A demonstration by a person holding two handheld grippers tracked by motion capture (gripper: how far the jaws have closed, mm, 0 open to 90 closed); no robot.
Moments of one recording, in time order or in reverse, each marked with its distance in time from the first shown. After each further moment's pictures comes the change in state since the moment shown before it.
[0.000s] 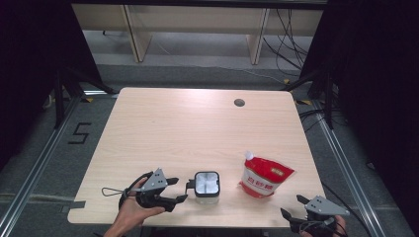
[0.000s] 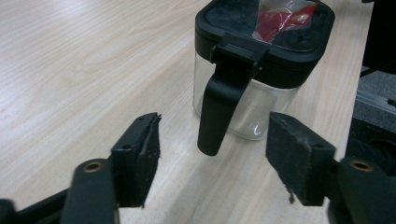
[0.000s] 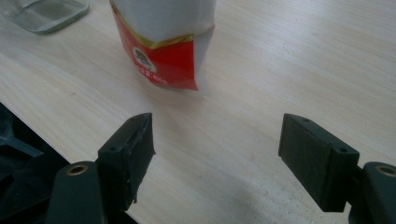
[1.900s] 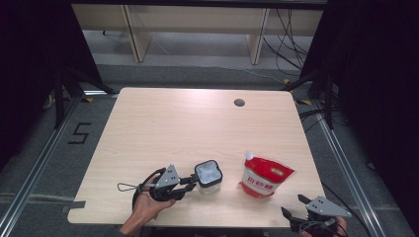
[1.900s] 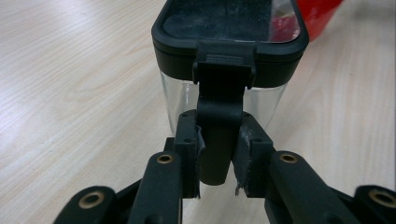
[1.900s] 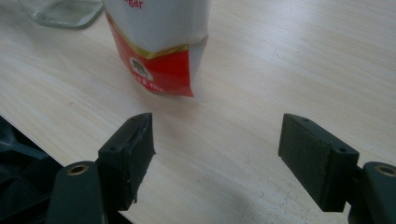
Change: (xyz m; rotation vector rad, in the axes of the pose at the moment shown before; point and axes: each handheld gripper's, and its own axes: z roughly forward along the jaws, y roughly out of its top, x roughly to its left) left arm 0.003 0.009 0.035 -0.013 0.013 0.097; right arm 0.003 0.002 -0.003 -0.007 -0.021 0.028
